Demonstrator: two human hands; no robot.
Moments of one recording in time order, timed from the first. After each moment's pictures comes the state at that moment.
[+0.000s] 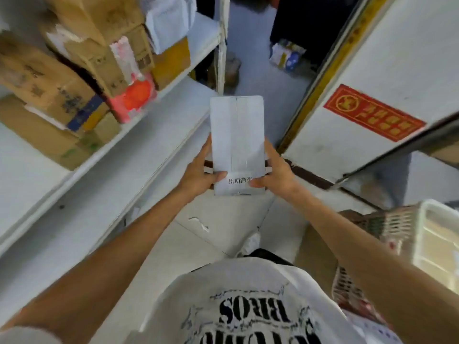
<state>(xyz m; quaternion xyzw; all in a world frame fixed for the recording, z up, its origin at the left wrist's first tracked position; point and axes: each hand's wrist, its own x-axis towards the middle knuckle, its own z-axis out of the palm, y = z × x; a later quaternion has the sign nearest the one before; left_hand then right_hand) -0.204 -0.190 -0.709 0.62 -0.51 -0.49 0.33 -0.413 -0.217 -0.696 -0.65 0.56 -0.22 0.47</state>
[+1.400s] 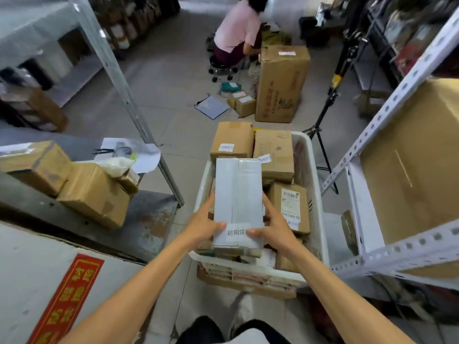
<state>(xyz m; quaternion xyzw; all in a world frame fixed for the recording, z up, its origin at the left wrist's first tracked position) -0.918 -0.285 -0.678 -0.07 -0.81 -0.51 -0.30 -0.855 -0.094 -0.700 0.18 0.76 -0.61 0.13</state>
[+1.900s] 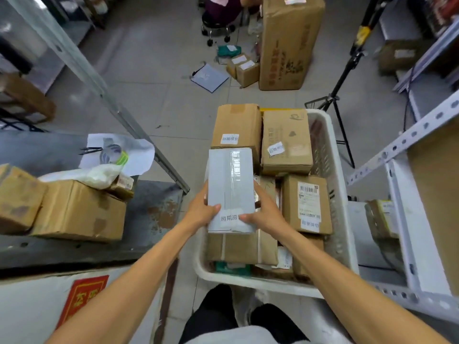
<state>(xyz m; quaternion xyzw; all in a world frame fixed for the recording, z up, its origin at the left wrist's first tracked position) -1.027 -0.275 -0.730 0.02 -0.84 -0.44 -0.32 -0.965 -0.101 -0.754 0.19 0.76 -0.60 0.16</state>
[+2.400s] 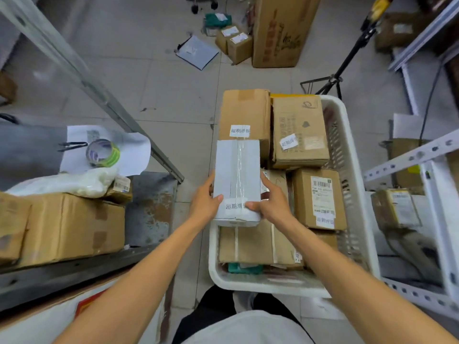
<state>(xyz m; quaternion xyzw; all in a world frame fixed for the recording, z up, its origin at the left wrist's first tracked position) -1.085 -0.298 -0.777 -0.01 -0.85 -0.43 -0.29 -1.017 -0.132 -0.782 0.28 0.76 -0.58 0.13</state>
